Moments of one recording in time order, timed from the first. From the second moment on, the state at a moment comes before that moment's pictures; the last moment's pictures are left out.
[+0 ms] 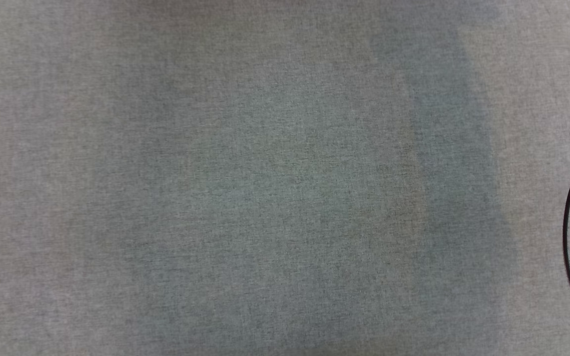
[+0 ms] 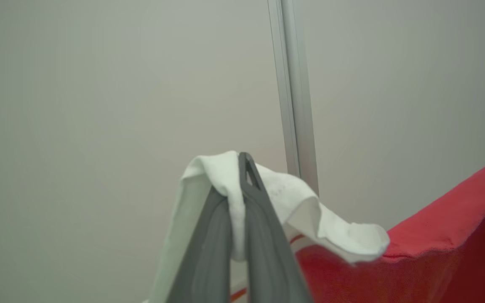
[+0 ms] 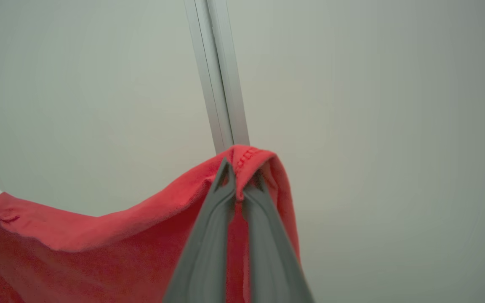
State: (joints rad) left arm -1.52 0.34 -0.49 0.69 -0.48 -0.13 -0.26; right arm -1.51 -0.19 0.17 0.88 0.49 0.13 -0.26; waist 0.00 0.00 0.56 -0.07
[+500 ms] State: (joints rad) left arm -0.78 0.32 -0.33 0.33 -0.45 -0.04 -0.26; right arm -0.89 -0.16 0.19 0.60 0.54 0.13 -0.26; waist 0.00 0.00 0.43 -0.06
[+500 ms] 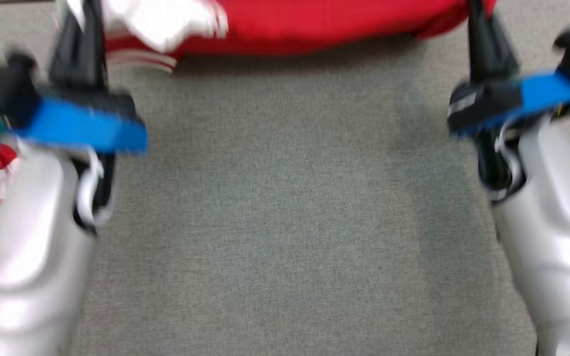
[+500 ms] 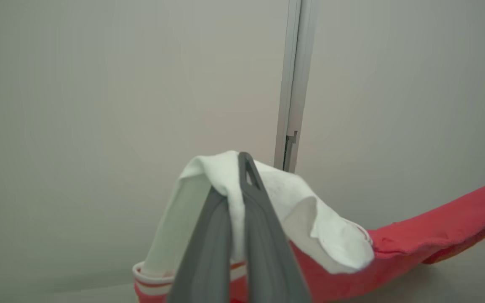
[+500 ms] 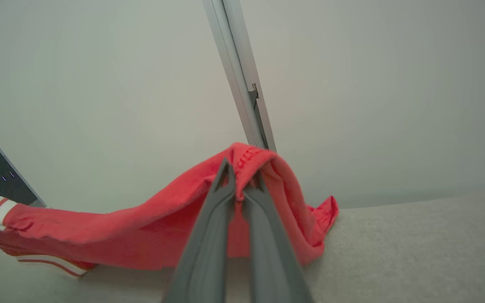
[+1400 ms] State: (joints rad) left arm 0.12 0.19 -0.27 0.11 -0.41 -0.02 -0.26; right arm -0.05 -0.17 0.12 0.39 0.54 0.13 -0.23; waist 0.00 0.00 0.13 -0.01
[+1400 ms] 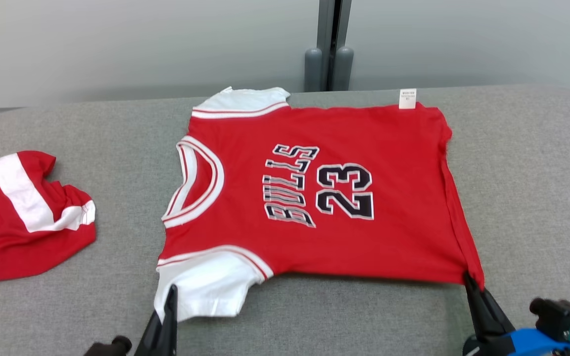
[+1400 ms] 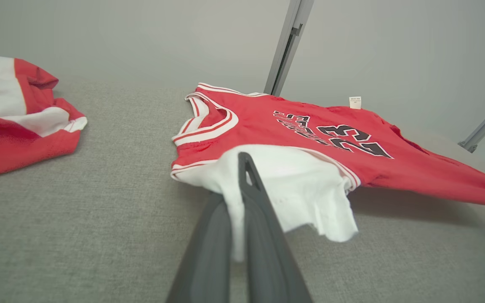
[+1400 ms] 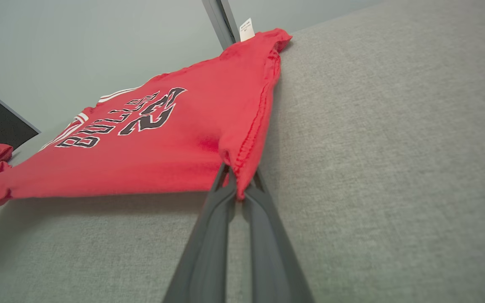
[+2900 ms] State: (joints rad) left arm -0.24 0.27 -0.31 0.30 -0.36 -0.09 -0.25; right arm -0.15 -0.14 0.08 0.22 0.45 0.13 0.08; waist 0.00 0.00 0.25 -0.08
